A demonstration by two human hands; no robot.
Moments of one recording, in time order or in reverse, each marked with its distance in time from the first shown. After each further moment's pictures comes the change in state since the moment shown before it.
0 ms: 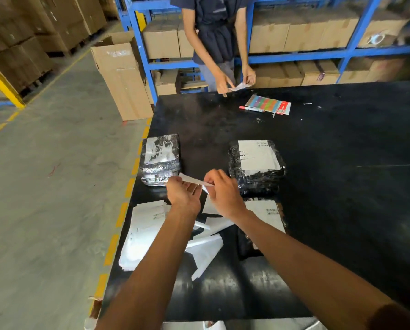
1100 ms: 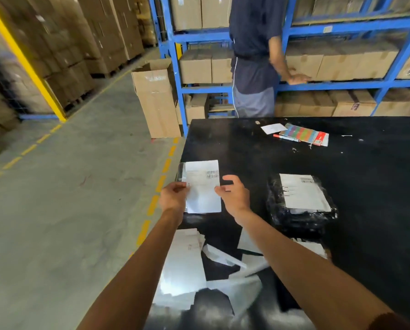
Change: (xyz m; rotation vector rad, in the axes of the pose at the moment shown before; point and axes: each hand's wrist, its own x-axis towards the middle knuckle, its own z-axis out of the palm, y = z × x) left_hand 0.097 0.121 -0.030 0.853 0.058 0.575; right_hand 0.105 -0.060 0.041 0.547 -0.011 0.554
